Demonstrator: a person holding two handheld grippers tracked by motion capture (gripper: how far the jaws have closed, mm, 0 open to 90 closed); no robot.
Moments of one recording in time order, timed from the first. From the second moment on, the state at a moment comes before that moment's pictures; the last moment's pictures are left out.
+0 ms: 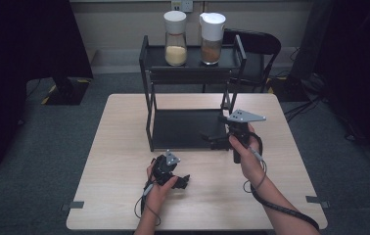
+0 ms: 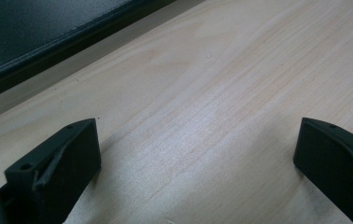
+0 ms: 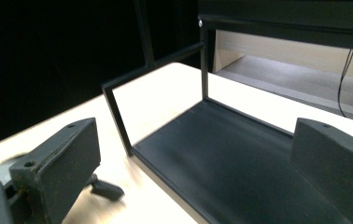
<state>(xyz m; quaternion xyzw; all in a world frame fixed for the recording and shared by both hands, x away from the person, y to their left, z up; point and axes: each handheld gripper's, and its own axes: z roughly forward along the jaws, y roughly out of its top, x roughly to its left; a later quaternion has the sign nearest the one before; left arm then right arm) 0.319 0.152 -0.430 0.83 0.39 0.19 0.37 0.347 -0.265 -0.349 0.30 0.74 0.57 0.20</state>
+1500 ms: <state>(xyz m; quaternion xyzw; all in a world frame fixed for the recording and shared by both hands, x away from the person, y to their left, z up) 0.319 0.152 -0.430 0.83 0.39 0.19 0.37 0.317 -0.328 -0.401 0.33 0.74 0.55 0.18</state>
